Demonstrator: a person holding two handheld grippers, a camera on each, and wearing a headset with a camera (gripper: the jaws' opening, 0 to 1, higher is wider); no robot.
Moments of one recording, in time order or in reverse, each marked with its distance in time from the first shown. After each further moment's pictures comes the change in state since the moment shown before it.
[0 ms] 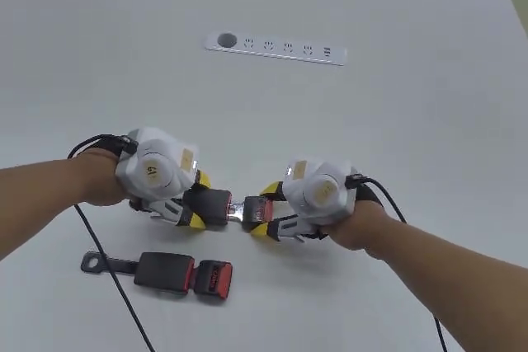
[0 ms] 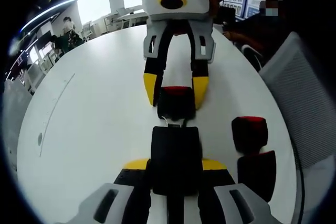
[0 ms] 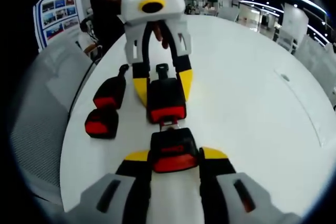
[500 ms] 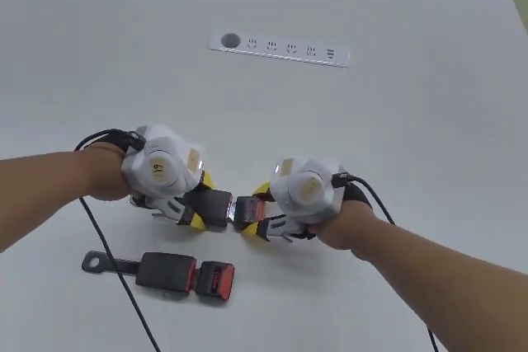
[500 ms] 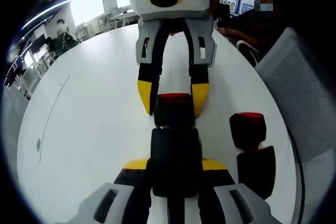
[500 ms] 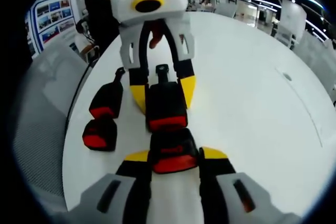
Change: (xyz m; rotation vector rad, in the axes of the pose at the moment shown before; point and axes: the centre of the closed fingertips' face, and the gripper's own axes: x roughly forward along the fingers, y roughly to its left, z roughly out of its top) left arm 0.000 0.001 -0.003 0.037 0.027 -0.033; right arm 0.009 0.002 0.010 0.028 0.025 -0.005
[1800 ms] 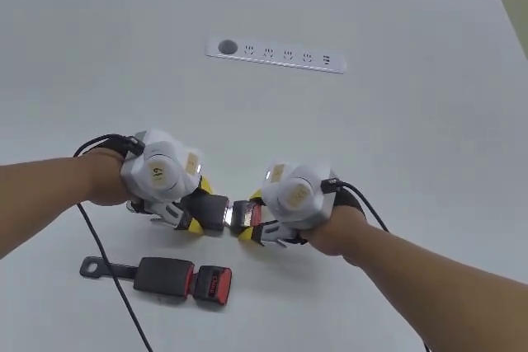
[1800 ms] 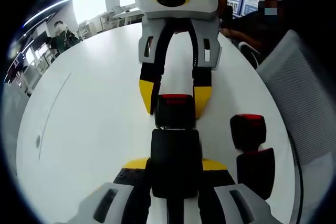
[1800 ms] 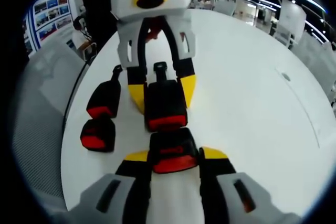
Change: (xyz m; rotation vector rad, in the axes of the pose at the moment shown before) left arm 0.003 0.004 -0.006 -0.022 0.002 0.003; right arm 0.001 -0.001 0.000 -0.005 0.028 -0.026
